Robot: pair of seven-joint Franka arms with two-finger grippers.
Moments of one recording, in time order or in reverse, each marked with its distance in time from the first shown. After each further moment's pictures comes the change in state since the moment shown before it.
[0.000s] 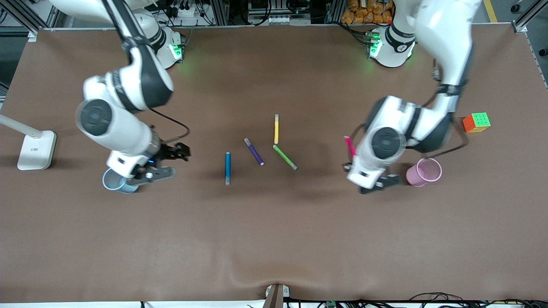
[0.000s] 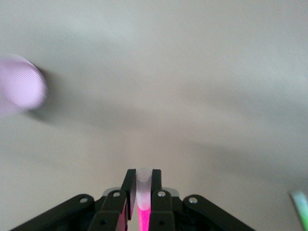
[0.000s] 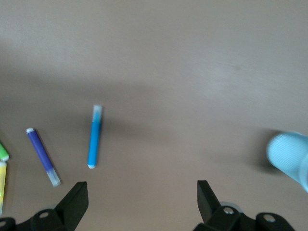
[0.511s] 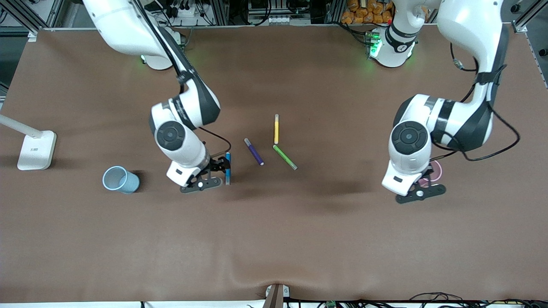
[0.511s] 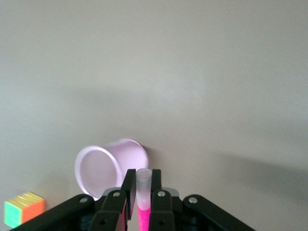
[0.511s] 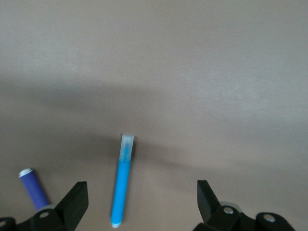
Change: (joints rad) left arm 0.063 -0.055 -0.001 0.002 0.377 -0.002 0.019; right arm 0.114 0.218 -0.002 0.001 -0.012 0.256 0.118
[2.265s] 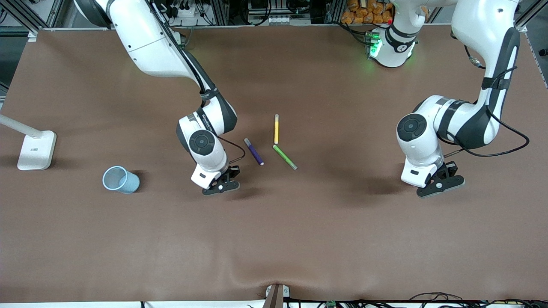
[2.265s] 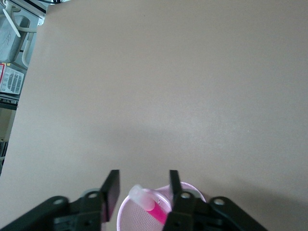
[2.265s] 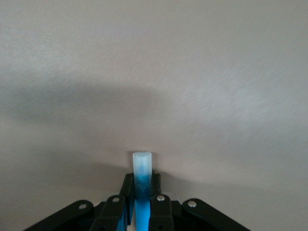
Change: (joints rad) left arm 0.132 -0.053 -0.020 -0.283 0.361 0.256 -0.275; right arm 0.069 0.138 -0.027 0.013 -0.136 0.153 0.079
